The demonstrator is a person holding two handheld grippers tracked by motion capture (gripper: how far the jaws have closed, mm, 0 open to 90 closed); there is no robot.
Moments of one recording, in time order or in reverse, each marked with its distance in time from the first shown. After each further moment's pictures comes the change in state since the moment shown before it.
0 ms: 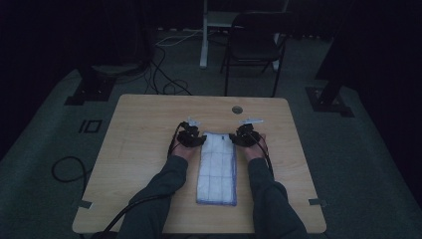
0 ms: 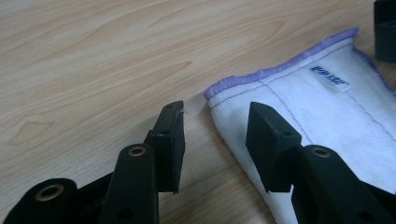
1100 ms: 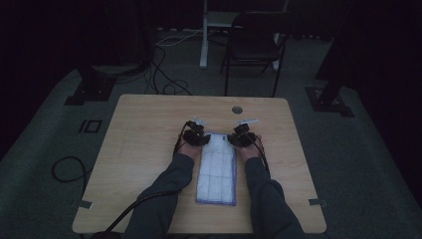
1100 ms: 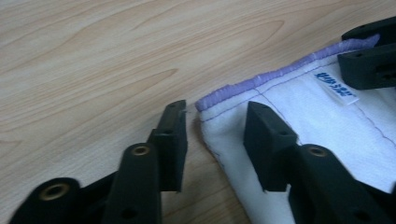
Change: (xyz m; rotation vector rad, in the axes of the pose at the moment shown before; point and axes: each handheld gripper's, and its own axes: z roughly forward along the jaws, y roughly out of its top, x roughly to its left) left arm -0.014 0.010 0.013 0.027 0.019 0.010; right arm 0.003 -0.002 0.021 0.072 0.003 0.026
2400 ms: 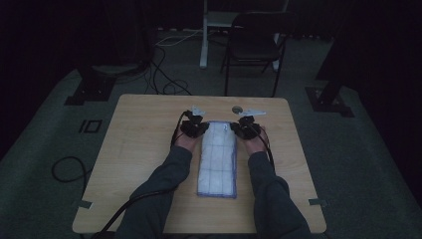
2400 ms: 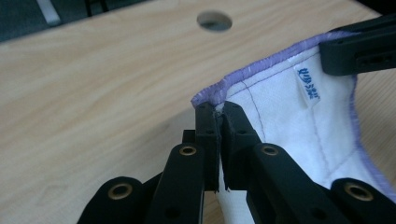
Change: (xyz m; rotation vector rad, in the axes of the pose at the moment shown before) left arm -0.002 0.038 -0.051 -0.100 -0.046 0.044; right arm 0.004 0.031 -0.048 -0.158 0.040 -0.064
